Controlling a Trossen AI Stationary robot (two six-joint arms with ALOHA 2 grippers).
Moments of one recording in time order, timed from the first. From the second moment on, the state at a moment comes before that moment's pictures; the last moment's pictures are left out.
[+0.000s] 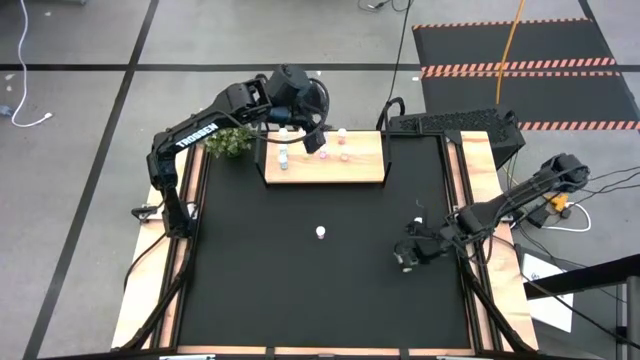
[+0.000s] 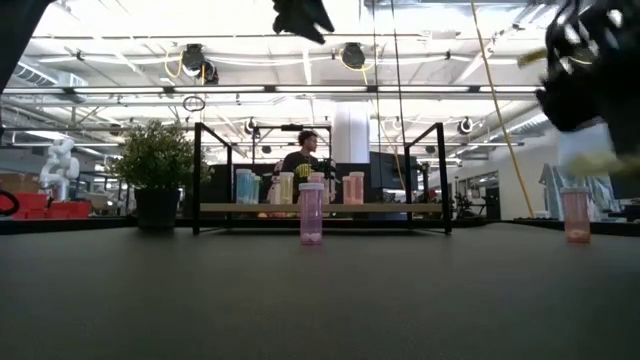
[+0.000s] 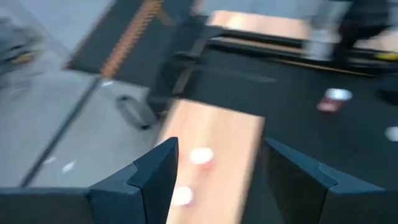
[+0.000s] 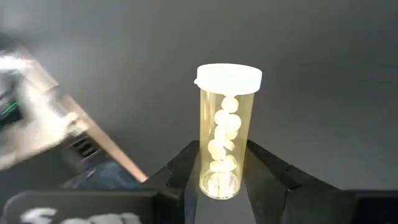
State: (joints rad) left arm 0.38 1.83 2.15 -0.97 0.00 0.12; right arm 0.43 0.96 0.44 -0.40 -0.10 1.67
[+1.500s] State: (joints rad) left arm 0.12 1.84 1.74 -0.44 0.13 0.18; right arm 0.06 1.07 0.44 0.38 0.34 0.02
